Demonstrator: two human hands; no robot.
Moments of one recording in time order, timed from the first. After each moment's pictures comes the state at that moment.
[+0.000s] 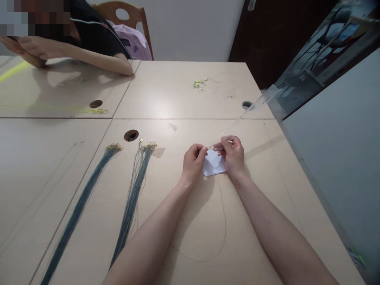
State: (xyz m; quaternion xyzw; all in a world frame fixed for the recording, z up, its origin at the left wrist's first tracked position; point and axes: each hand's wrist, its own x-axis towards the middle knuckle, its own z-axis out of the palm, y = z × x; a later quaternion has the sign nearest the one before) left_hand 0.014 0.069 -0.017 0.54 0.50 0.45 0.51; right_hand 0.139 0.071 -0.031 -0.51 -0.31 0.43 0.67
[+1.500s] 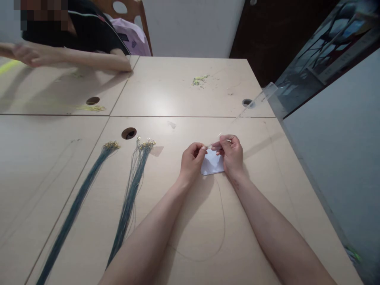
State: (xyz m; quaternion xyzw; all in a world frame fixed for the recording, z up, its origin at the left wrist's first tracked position) left_hand 0.014 0.070 -0.015 0.55 0.50 0.44 0.51; right_hand 0.135 0.069 -0.026 -0.52 -0.32 0.43 0.66
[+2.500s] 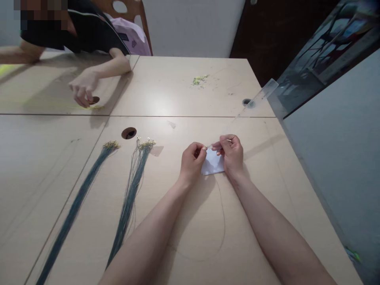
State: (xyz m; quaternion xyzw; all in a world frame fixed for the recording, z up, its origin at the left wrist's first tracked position) left_hand 0.013 0.070 -0.022 0.60 0.49 0.45 0.45; right_hand 0.135 0.070 -0.028 -0.51 -0.32 0.42 0.67
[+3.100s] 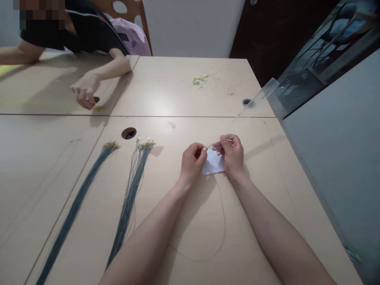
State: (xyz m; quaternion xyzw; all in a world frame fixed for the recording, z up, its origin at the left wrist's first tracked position) left_hand 0.013 0.069 -0.022 0.62 0.49 0.45 0.42; right_hand 0.136 0.071 -0.030 -0.52 -0.33 0.42 0.67
